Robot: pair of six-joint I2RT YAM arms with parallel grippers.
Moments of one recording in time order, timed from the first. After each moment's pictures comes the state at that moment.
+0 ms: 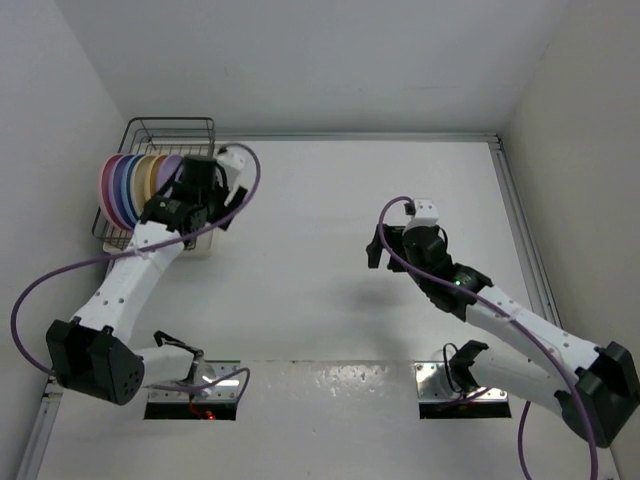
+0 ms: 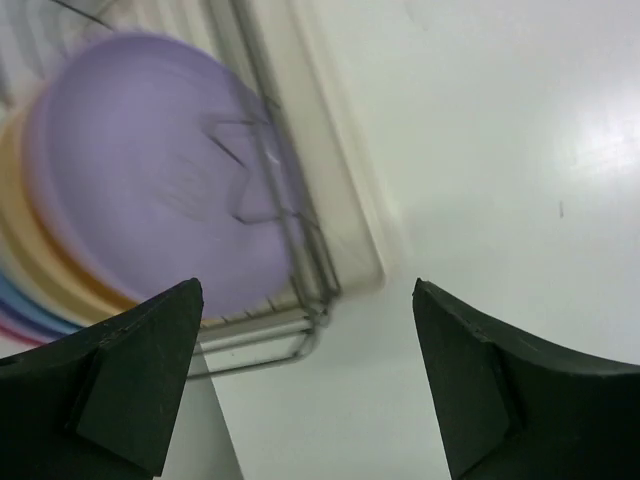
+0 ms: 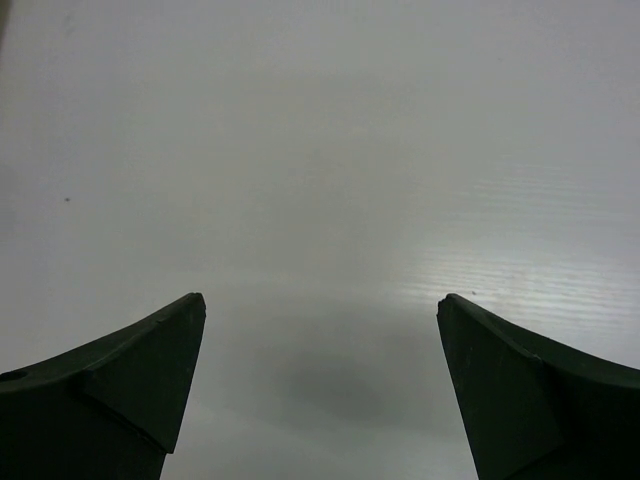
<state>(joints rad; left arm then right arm) -0.21 1.25 1.24 -0.64 -0.29 0.34 0.68 1.00 0.60 -0.14 0.36 0.48</state>
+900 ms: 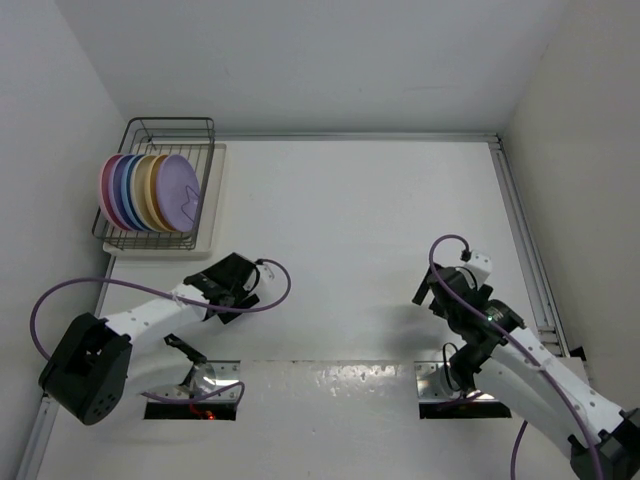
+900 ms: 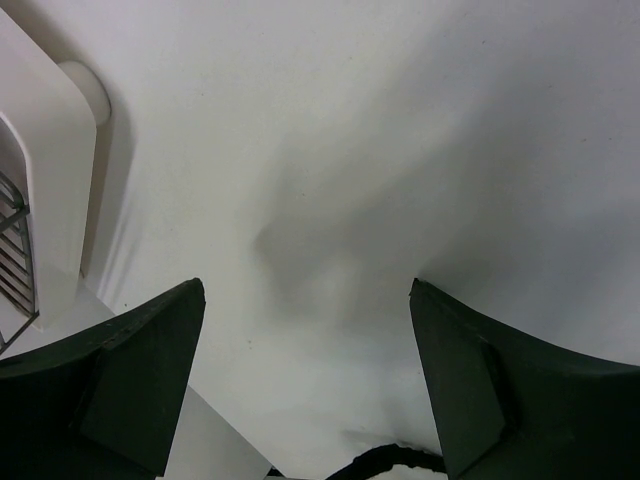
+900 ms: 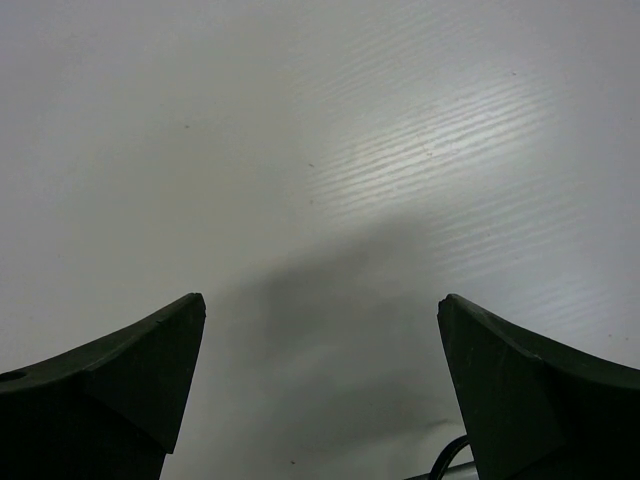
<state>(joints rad) -0.54 1.13 0.44 -0.44 -0.43 0.49 0.59 0.59 0.39 -0.75 0.55 0.86</state>
